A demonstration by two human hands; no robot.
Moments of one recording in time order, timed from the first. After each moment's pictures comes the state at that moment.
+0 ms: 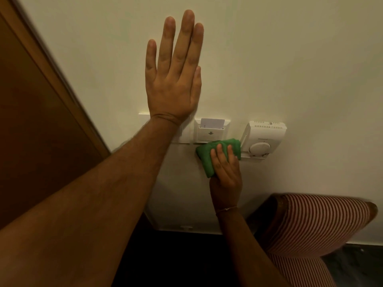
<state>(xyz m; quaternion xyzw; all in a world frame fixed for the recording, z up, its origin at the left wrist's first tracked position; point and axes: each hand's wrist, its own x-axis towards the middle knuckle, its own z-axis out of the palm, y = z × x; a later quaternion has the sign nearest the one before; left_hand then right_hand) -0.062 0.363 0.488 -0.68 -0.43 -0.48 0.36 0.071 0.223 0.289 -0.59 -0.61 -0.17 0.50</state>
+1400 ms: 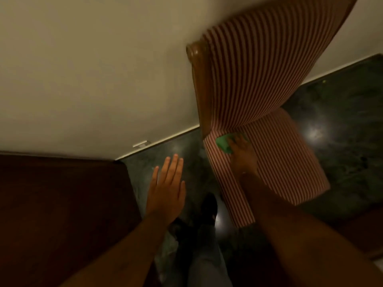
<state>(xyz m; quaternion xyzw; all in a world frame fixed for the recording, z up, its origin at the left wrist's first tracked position) 0.036 0.007 -0.055 -0.91 -0.38 0.09 -0.13 0.323 -0.066 -0.102 -0.85 -0.45 0.25 0.10</state>
